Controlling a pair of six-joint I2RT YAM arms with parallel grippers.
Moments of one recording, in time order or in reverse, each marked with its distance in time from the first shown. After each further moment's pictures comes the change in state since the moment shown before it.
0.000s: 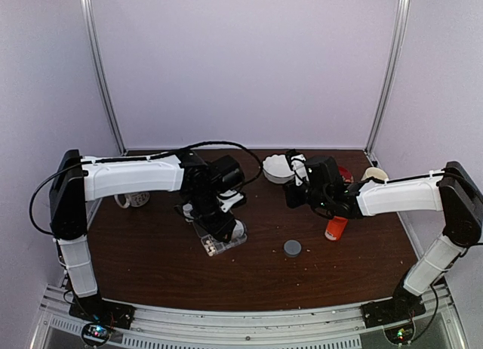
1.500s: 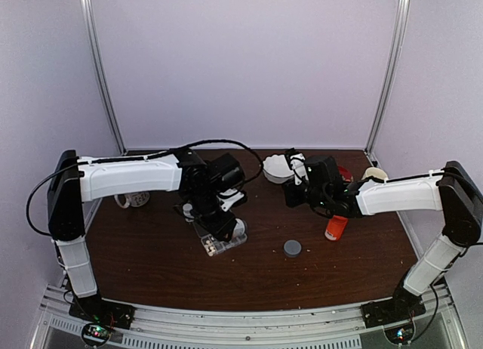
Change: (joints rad) left arm -0.011 -0.015 0.007 -0.007 -0.010 -0.013; right arm 0.000 0.004 0.010 0.000 -0.010 0.000
